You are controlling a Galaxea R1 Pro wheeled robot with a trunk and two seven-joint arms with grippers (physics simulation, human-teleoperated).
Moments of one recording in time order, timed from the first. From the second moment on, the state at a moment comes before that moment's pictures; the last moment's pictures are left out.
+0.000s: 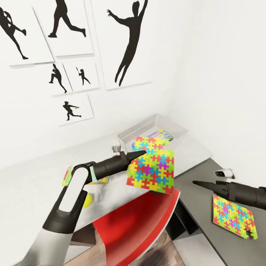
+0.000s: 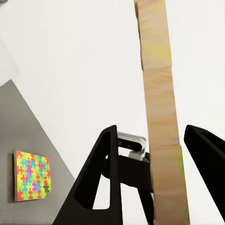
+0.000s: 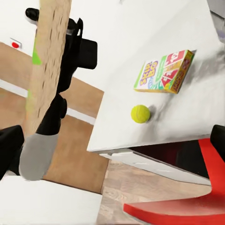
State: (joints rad) left arm -0.63 -0.08 -0.19 -1.51 1.20 0.98 -0.22; right arm -0.30 -0.62 -0.11 -1.61 -0.94 1.01 1.03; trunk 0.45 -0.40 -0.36
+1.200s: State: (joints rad) left arm -0.64 -0.09 -0.23 -1.50 1.17 0.98 -0.22; right arm -0.51 -0.45 -0.05 -1.61 -0.95 1.04 0.83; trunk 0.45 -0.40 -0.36
